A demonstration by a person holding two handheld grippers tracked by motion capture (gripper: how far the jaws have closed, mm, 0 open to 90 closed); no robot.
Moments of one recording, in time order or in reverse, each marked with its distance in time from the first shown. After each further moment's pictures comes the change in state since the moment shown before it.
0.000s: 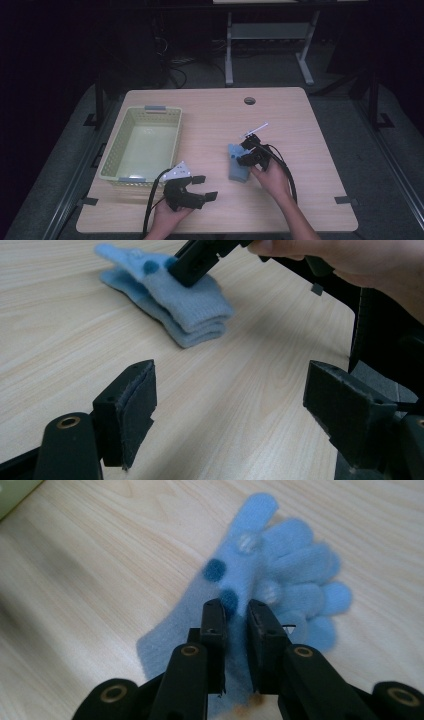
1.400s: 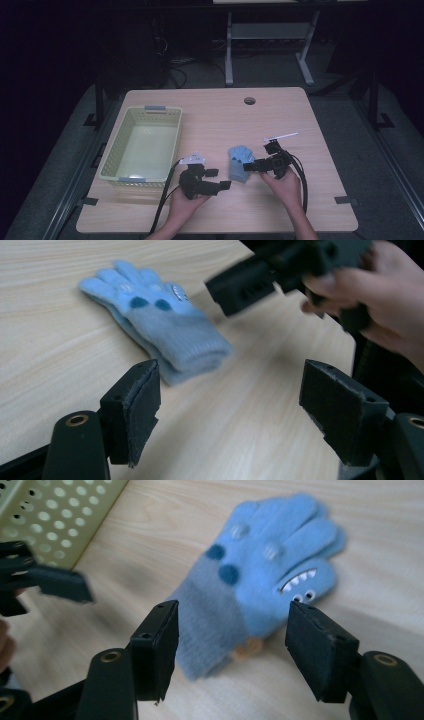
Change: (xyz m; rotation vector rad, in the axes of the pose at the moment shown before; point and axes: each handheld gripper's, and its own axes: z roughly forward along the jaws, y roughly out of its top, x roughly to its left) left arm 0.002 0.032 0.043 0.039 0.006 -0.122; right arm -0.034 -0.048 -0.018 -0.139 0.210 0.263
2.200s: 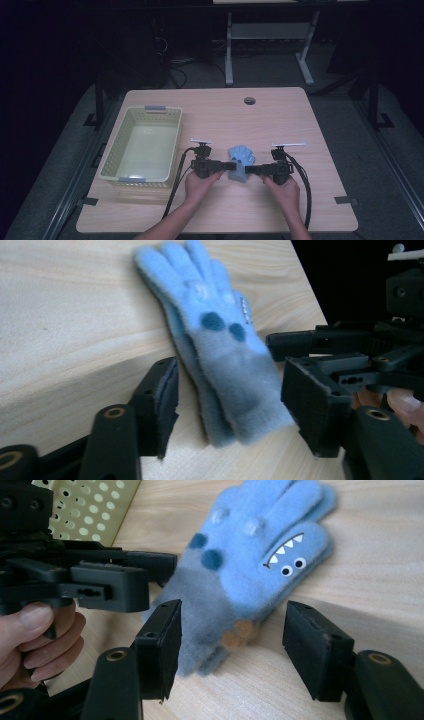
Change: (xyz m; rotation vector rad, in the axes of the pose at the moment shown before) left arm 0.050 0.021 0.049 0.088 -0.008 -0.417; right arm -0.024 -0.022 0.011 -0.057 0.110 0.190
